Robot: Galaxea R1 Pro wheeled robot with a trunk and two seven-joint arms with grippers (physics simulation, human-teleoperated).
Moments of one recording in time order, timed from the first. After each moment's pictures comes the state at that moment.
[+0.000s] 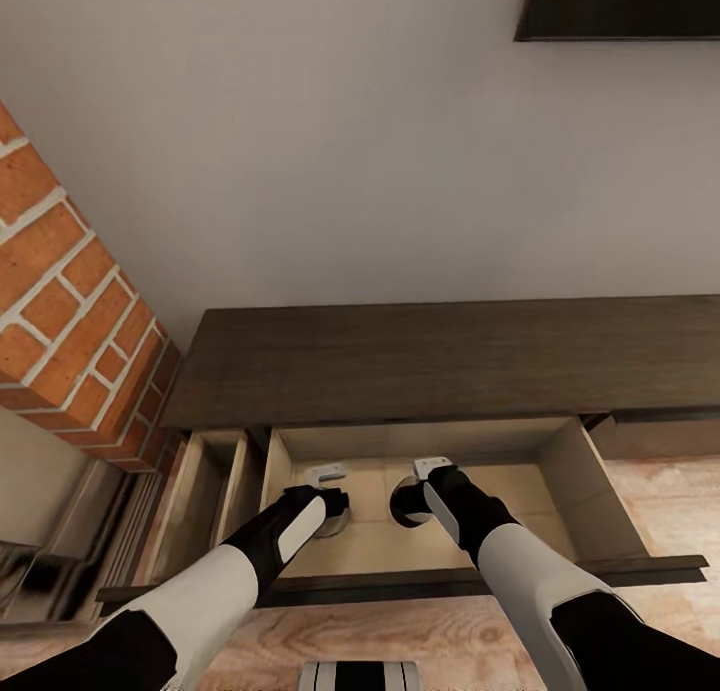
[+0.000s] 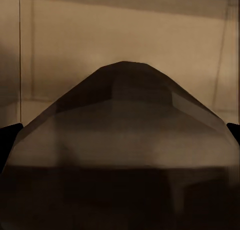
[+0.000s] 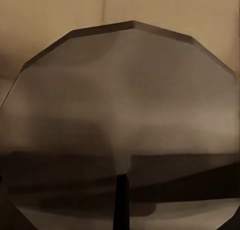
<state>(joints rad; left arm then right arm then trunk) -0.82 -0.17 -0.57 -0.45 0.78 0.36 0.42 -0.88 0.14 0.21 -0.39 -0.13 0.59 -0.05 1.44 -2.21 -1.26</state>
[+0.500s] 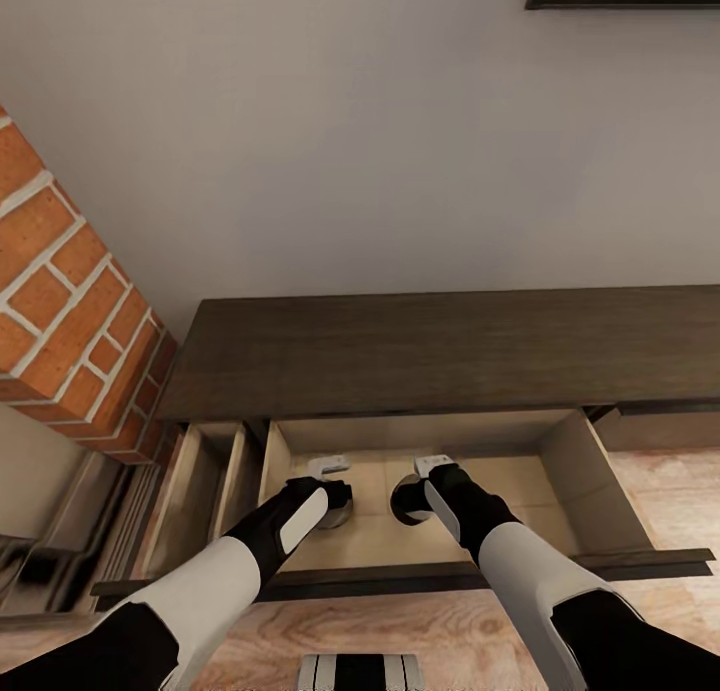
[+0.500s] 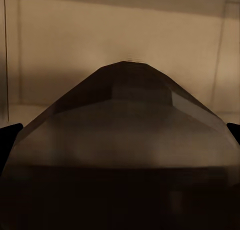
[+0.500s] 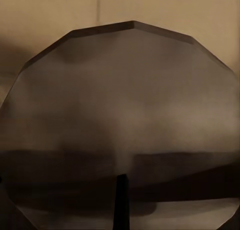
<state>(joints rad) -0.84 -0.17 -0.57 -0.46 0.78 0.38 0.41 -0.88 0.13 0.21 -0.39 -0.13 0.59 -0.05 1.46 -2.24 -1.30</state>
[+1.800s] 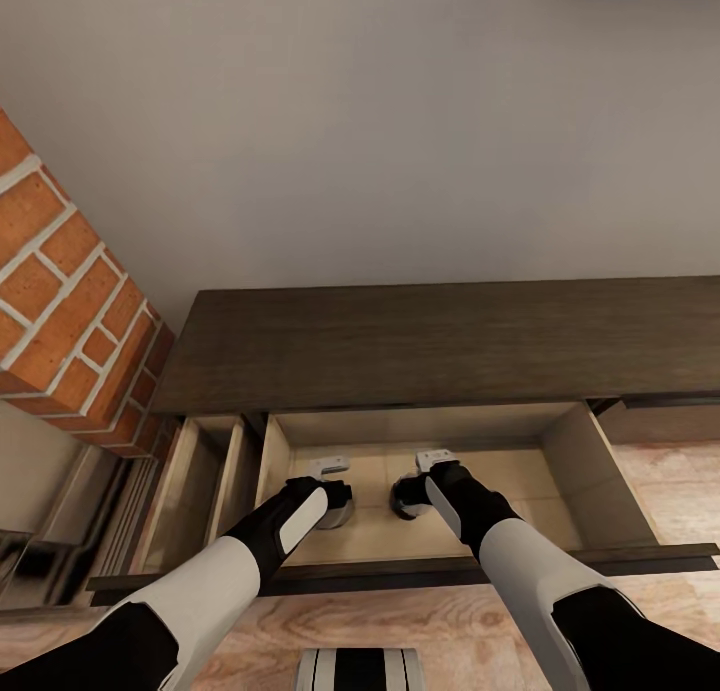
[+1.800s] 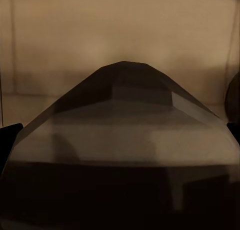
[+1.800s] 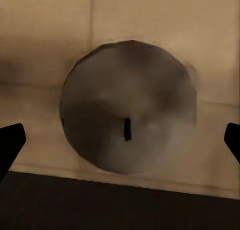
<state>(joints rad) -0.84 -0.17 -0.57 -0.46 0.79 0.38 0.41 -0.89 0.13 0.21 -0.39 -0.13 0.56 -0.06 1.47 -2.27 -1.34</state>
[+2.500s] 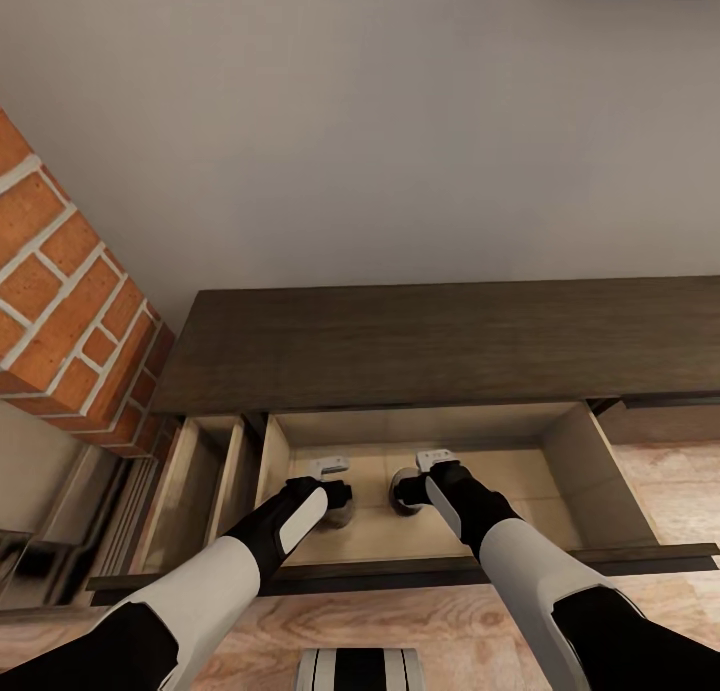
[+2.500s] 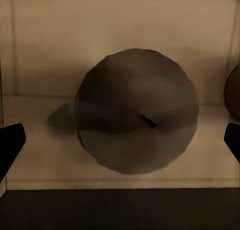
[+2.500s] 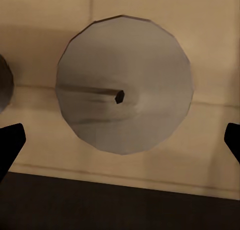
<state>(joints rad) -0.84 -0.17 -0.57 -0.46 0.78 0.38 0.41 -0.89 0.13 0.21 -0.39 -0.13 0.56 -0.06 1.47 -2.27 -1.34</state>
